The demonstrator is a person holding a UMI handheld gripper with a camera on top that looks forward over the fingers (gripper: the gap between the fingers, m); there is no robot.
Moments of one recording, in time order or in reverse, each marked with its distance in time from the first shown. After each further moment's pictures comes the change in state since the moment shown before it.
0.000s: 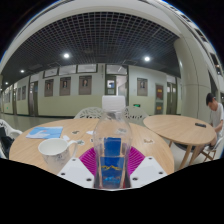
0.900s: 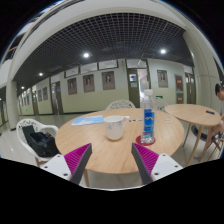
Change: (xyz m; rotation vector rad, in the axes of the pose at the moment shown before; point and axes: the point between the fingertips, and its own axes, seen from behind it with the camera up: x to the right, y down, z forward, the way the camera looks) arm -0.139 0.043 -0.186 -0.068 -0.264 0.054
